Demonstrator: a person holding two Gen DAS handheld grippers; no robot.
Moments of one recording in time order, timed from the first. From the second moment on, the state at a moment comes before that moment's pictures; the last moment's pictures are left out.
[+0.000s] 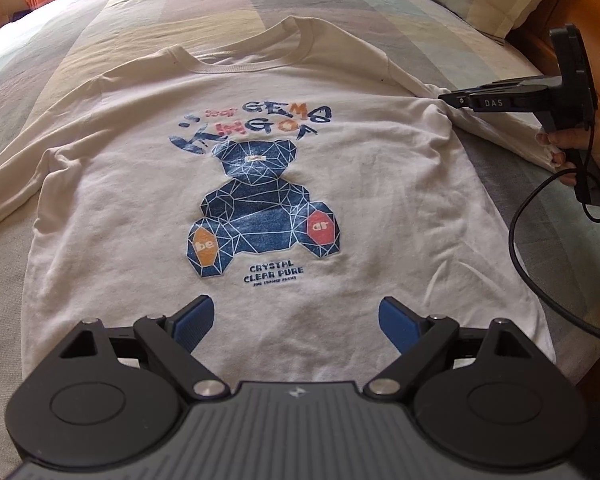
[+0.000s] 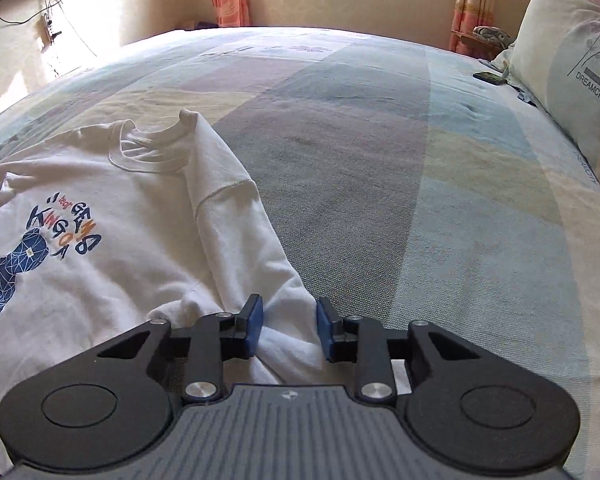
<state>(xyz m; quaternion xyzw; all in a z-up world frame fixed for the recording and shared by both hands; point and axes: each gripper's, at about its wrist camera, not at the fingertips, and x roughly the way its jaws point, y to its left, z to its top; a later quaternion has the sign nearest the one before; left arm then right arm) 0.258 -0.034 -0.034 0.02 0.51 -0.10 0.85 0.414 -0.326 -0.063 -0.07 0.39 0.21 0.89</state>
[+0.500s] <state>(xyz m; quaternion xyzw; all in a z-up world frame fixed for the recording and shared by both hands) 0.270 -0.046 -0.022 0.01 0.48 -0.12 0.87 0.460 -0.338 -0.026 -0.03 0.35 0.17 0.92</state>
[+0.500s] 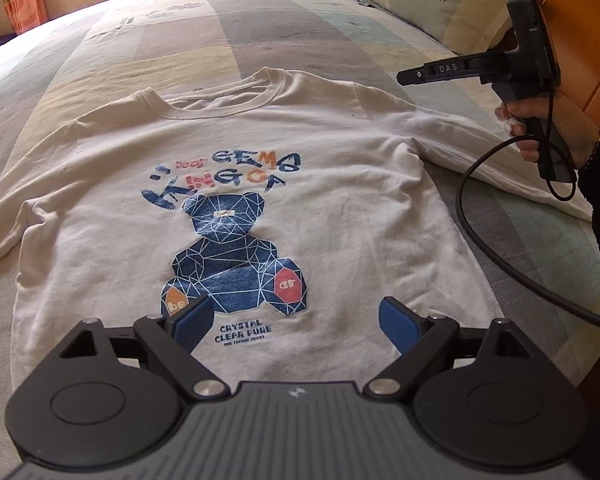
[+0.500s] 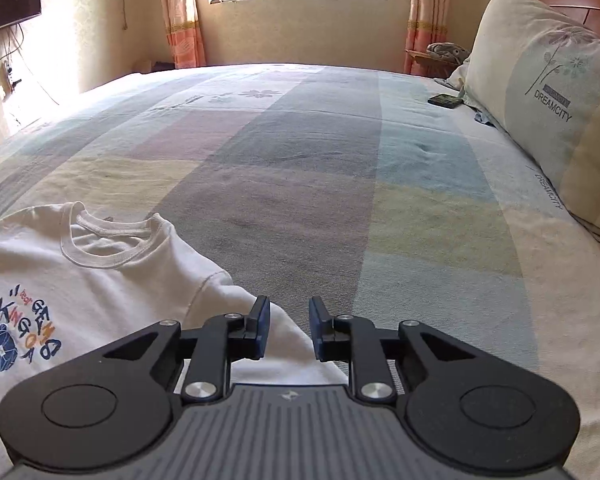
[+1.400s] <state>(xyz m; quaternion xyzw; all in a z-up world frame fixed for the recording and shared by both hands) 0.255 0.029 -0.048 -0.05 0.51 -0.05 0.86 0.499 -0.196 -0.073 -0.04 0.40 0.19 0.90</state>
